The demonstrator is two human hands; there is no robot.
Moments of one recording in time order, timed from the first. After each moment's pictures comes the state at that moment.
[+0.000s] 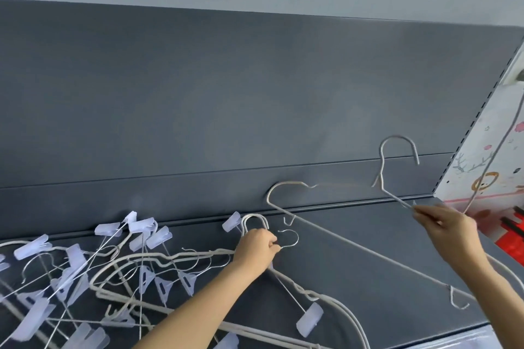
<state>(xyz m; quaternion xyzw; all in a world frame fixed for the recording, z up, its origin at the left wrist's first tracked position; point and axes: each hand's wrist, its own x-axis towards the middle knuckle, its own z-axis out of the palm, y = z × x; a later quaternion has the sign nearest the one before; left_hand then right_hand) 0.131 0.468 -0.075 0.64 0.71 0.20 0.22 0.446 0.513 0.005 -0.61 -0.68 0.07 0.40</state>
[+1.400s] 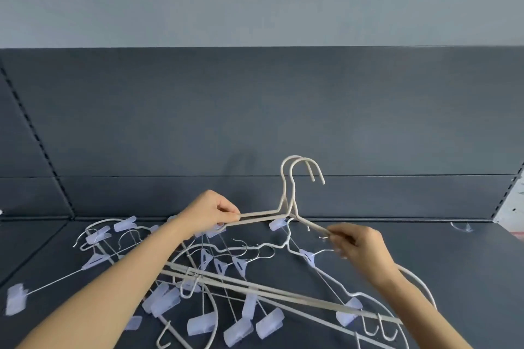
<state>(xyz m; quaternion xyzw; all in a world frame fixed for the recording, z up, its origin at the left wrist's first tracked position) 0.001 0.355 0.052 0.55 0.72 0.31 0.27 0.285 0.427 0.012 -0.42 -0.81 0.27 0.31</state>
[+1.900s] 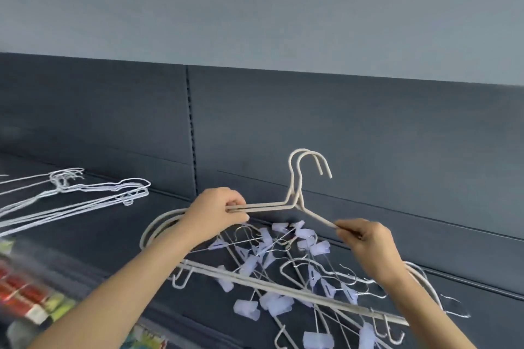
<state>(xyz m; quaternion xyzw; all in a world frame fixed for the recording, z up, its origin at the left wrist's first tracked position) -0.123 0.190 0.086 0.49 0.80 0.34 0.05 0.100 0.357 0.059 -0.29 -0.86 0.27 0.33</state>
